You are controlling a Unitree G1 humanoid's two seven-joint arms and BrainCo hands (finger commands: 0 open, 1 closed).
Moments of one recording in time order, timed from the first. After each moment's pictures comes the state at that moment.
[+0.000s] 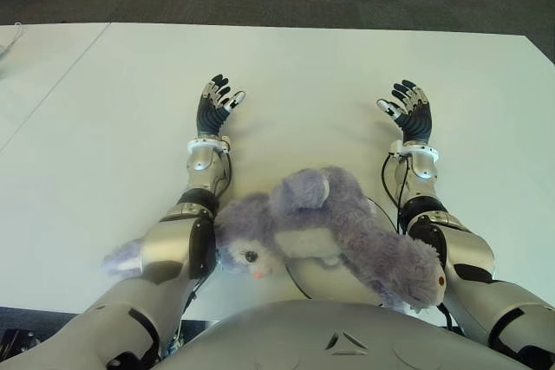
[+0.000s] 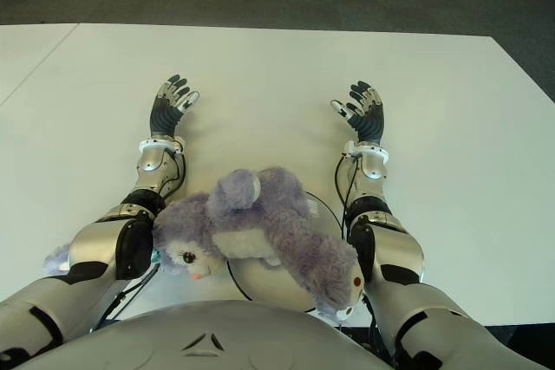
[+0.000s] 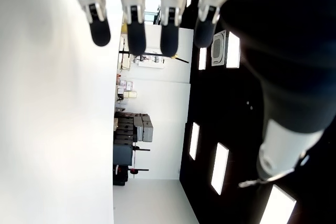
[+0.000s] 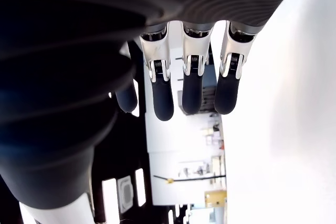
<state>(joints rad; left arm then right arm) -0.60 0.05 0.30 1.23 -0.04 -0.62 -0.05 -0.58 -0.16 -0.37 1.19 0.07 -0.66 0.05</state>
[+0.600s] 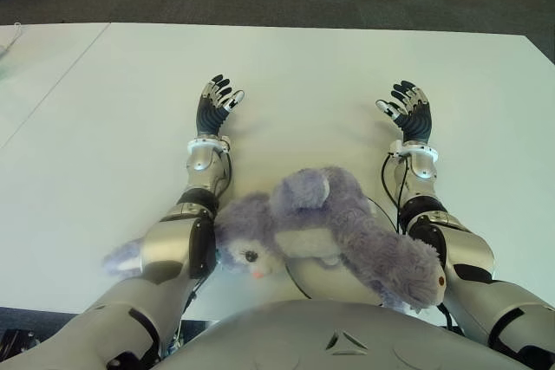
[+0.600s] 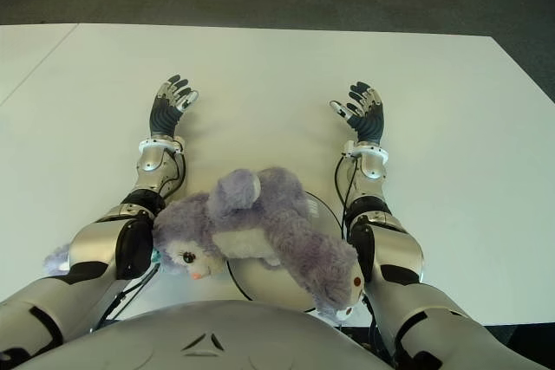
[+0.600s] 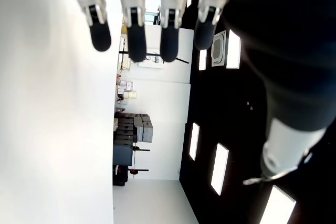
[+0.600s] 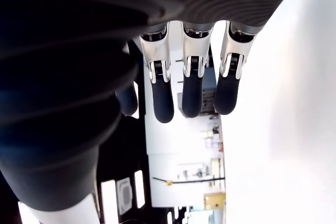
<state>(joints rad) -0.60 0.05 0.30 1.23 -0.04 -0.62 -0.05 -0.58 -0.16 -0.37 1.19 0.07 -0.66 0.03</state>
